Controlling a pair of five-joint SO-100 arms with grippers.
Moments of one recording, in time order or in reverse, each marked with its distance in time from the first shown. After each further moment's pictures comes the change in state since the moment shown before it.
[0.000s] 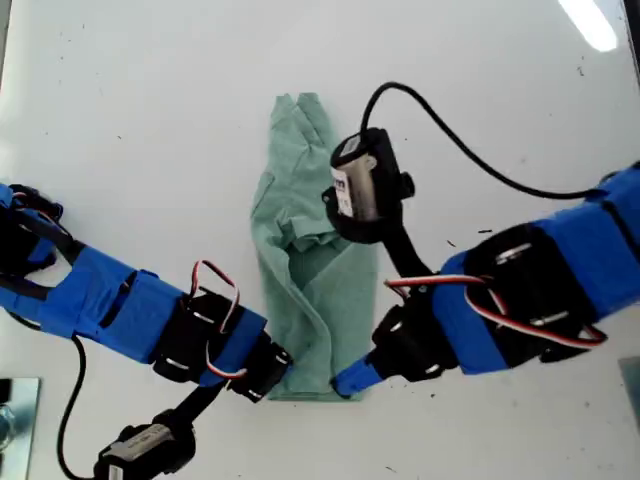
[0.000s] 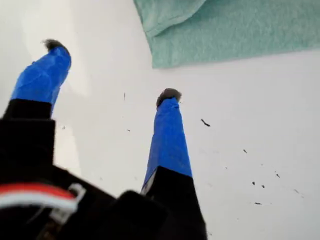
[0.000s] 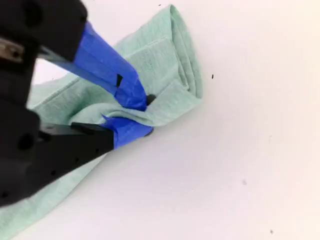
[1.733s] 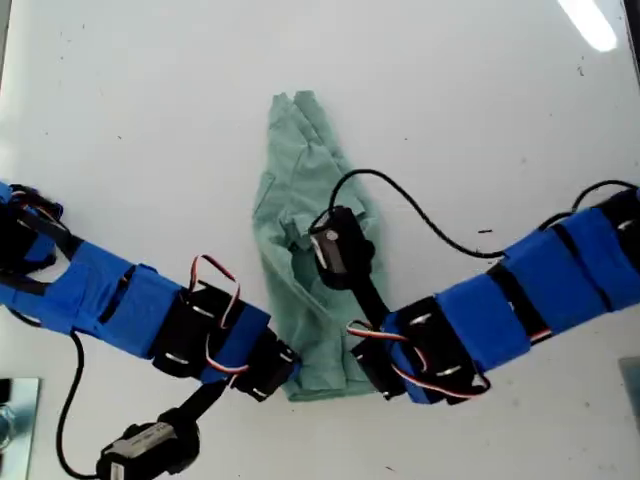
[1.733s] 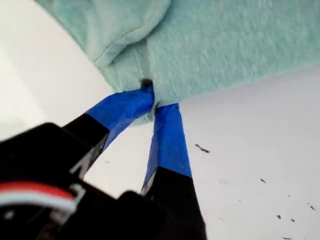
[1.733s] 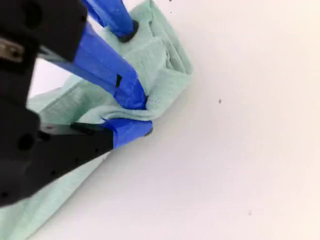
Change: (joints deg) arm 0 -0.2 1.1 0.0 -3.3 0.5; arm 1 -3.6 -19.4 -2.8 -7.4 7.8
